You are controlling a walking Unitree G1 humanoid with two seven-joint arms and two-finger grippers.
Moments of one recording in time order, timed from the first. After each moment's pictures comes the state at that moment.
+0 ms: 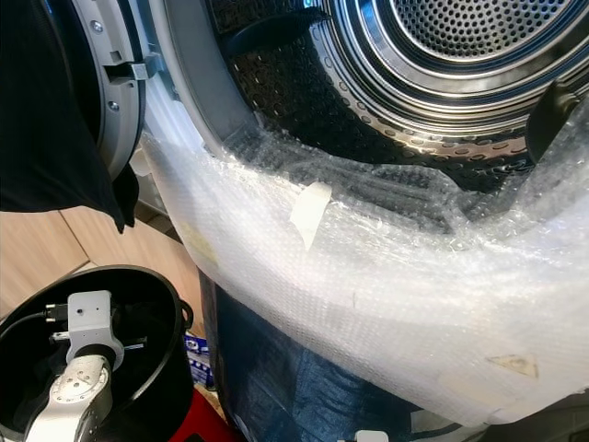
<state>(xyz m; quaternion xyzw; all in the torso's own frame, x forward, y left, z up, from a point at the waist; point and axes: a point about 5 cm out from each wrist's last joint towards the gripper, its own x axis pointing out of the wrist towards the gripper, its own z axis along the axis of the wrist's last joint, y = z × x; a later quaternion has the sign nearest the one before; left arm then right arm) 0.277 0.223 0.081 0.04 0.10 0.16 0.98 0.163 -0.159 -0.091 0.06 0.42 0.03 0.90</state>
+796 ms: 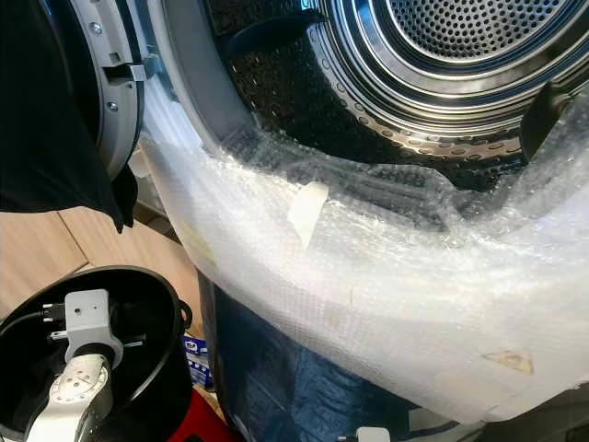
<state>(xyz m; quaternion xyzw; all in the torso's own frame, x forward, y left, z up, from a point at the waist) 0.277 0.223 0.083 0.04 0.09 0.17 0.98 0.167 -0.162 -0.089 0.06 0.42 0.03 0.91</state>
